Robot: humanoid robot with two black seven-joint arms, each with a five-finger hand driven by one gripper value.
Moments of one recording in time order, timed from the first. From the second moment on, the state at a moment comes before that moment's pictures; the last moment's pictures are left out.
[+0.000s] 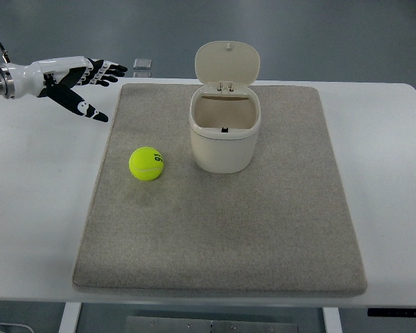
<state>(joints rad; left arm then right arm) -1.00 0.71 -0.50 -0.86 1.11 -0.61 -0.36 0.01 0.00 0.01 0.22 0.04 -0.12 0.24</state>
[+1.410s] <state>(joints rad) -0.99 0.72 -0.32 -1.20 1.72 -0.25 -0.45 0.01 0.00 0.01 0.22 0.05 -0.12 0.24</state>
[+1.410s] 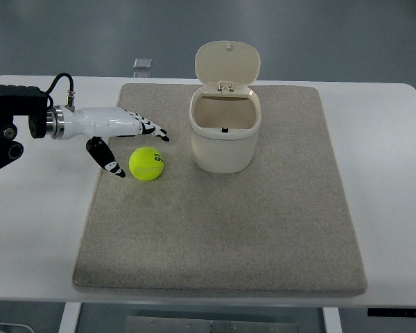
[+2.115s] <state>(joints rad) -0.98 0.70 -0.28 -1.19 1.78 -0.16 -0.45 0.01 0.00 0.01 0.22 0.04 -0.12 0.24</state>
